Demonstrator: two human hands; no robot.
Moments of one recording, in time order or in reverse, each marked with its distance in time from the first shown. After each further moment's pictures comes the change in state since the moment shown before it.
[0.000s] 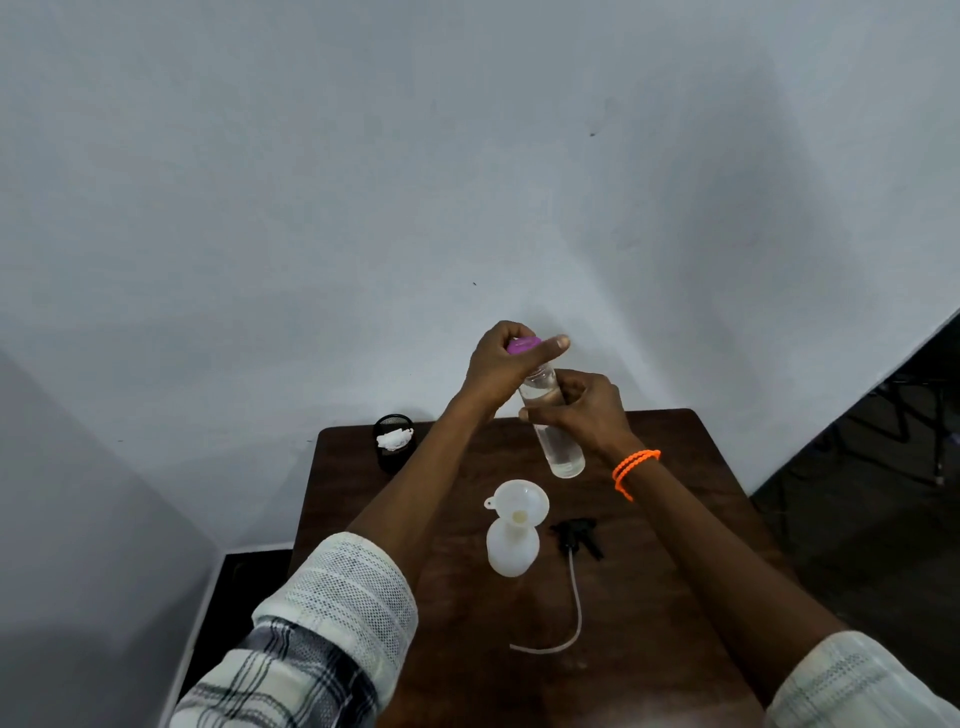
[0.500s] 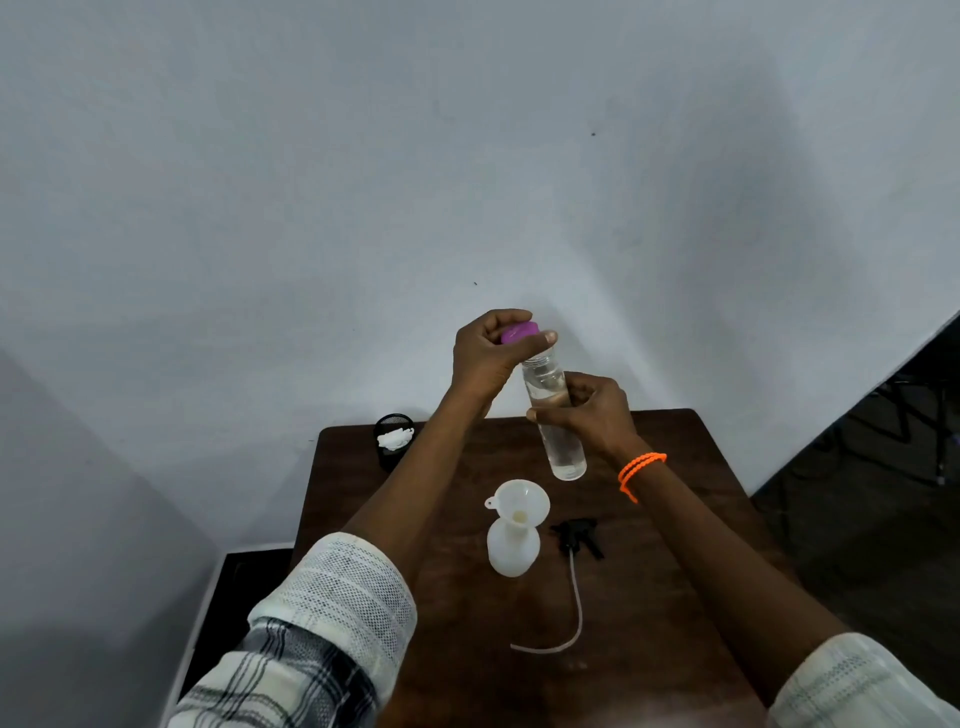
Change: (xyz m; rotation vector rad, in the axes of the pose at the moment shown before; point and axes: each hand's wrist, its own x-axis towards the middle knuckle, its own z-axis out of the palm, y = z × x) left_hand 0.004 0.002 -0.009 -0.230 0.095 0.045; right_hand 0.000 0.011 -0.004 0.069 0.013 0.016
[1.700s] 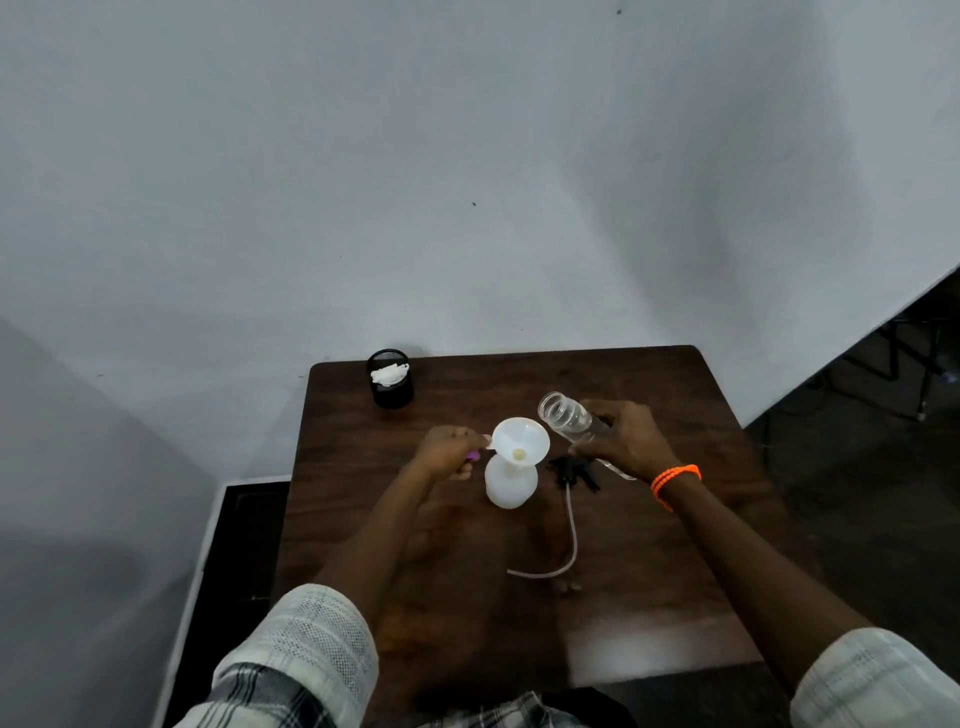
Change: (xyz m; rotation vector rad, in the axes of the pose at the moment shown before) left_hand -0.087 -0.176 -0.091 0.303 -0.126 -0.706; right_hand -0.051 0.121 -0.012 -0.393 -0.179 -0.047
